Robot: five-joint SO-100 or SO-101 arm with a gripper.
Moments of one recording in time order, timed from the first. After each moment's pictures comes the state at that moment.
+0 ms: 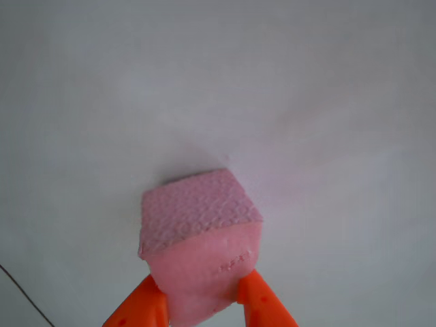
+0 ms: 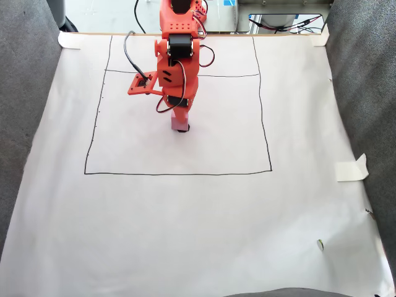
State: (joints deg) arm -3.6 34.2 17.8 93.8 25.5
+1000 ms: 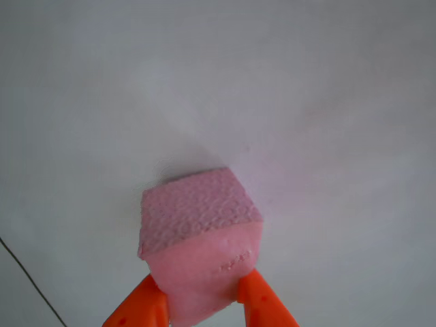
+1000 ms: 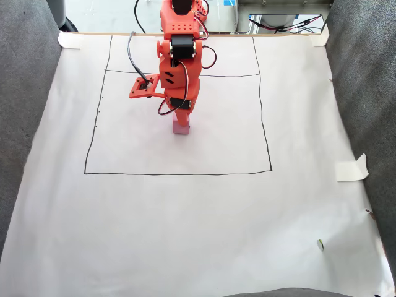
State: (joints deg) arm -4.7 33.2 16.8 91.6 24.2
